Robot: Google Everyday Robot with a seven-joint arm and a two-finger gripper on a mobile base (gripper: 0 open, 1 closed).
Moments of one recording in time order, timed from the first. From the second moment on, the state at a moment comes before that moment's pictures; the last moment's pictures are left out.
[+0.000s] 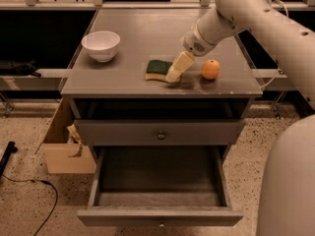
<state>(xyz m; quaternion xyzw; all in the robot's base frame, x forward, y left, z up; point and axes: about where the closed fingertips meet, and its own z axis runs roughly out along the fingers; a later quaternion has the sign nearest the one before) 0.725 -0.064 0.844 -0.57 0.75 0.10 0.31</state>
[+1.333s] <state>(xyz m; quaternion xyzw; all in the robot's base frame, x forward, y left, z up) 0.725 -0.064 0.844 -0.57 0.75 0.10 0.31</state>
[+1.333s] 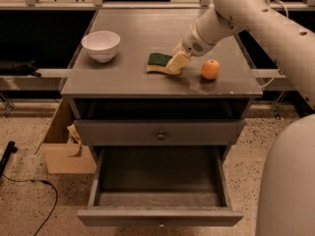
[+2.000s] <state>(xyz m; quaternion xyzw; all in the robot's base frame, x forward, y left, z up) 0.725 -0.064 0.844 -0.57 0.75 0.10 0.31</state>
